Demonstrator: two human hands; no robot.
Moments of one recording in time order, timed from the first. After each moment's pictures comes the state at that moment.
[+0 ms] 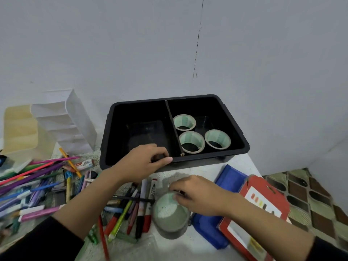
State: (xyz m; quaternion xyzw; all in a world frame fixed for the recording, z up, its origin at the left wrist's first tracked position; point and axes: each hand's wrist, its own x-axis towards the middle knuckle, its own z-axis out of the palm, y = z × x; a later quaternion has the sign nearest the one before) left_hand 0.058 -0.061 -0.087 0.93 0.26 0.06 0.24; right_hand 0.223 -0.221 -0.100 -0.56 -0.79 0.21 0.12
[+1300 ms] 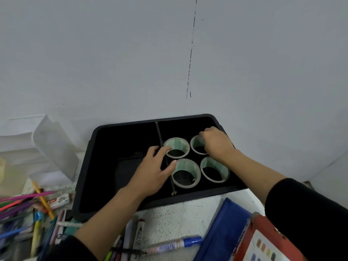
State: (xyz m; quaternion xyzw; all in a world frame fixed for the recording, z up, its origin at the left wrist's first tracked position) left_hand 0.147 -0.023 -0.114 0.85 0.36 0.18 0.34; right_hand 0.392 -0.066 -0.084 -0.79 -0.61 -0.03 0.02
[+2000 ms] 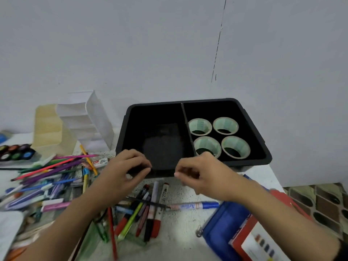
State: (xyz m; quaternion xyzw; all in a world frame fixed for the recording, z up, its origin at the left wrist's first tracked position) left_hand -0.018 -0.087 -0.075 0.91 0.31 0.22 0.18; right_hand 0.233 -0.188 -0.048 -0.54 -0.76 0.25 0.26
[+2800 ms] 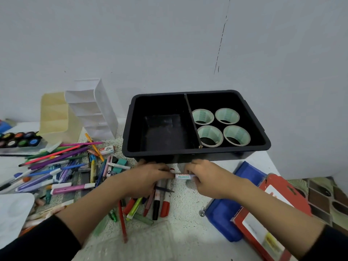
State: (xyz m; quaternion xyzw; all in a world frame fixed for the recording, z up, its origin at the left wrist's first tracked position) left_hand -0.001 -0.092 -0.119 0.96 0.21 -0.12 0.13; right_hand 0.219 -0.203 -0.101 -0.62 -0.75 0.20 0.06
